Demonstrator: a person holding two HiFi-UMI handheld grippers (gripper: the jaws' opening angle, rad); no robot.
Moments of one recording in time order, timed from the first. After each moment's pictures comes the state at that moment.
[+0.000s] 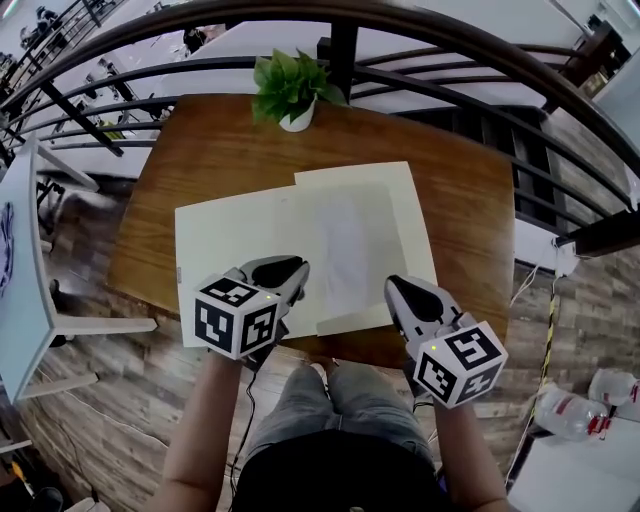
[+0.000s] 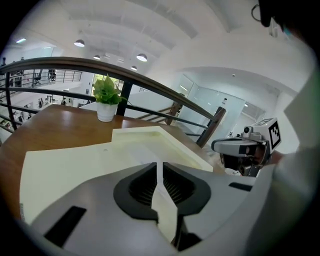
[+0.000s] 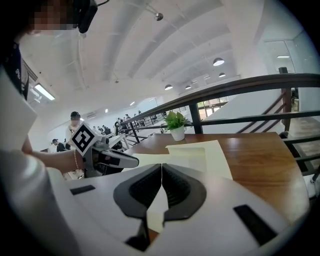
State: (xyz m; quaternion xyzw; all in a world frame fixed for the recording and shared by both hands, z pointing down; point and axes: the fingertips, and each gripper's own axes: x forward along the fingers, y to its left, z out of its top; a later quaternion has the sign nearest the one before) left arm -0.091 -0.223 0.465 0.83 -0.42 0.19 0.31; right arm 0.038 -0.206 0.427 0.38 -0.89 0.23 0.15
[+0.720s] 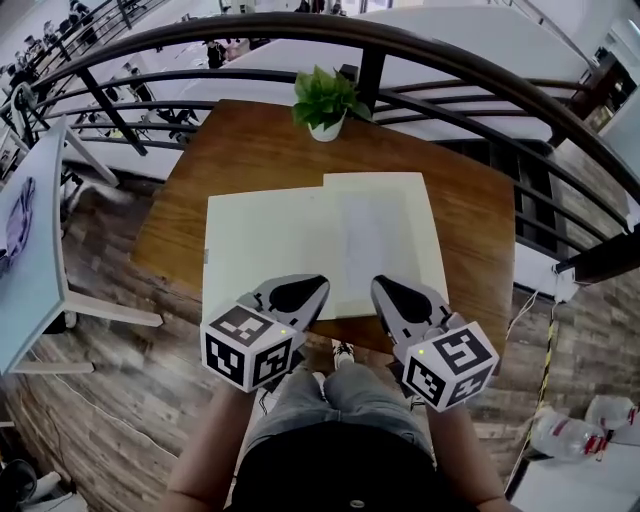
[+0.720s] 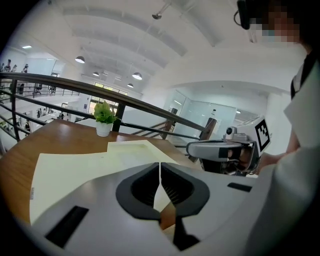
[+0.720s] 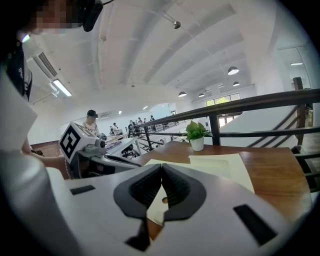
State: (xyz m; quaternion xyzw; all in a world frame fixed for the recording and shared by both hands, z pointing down) left arm -0.085 -0.144 0.401 0.86 -0.43 0.11 0.25; right arm -0.016 -0.154 0.378 0.33 -0.92 0.17 0.13
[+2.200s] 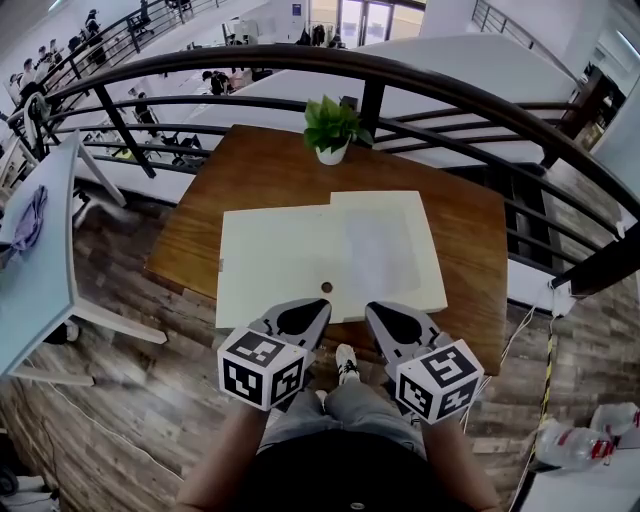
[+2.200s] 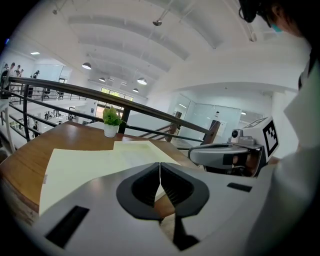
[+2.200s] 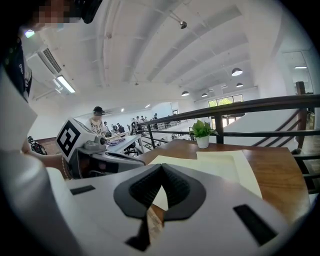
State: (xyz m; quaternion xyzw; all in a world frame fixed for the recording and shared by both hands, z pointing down) left arm -0.092 -0.098 0.395 0.84 -0.47 0.10 0.24; right arm -0.029 -0.100 0.378 0.32 -0.92 0.16 0.14
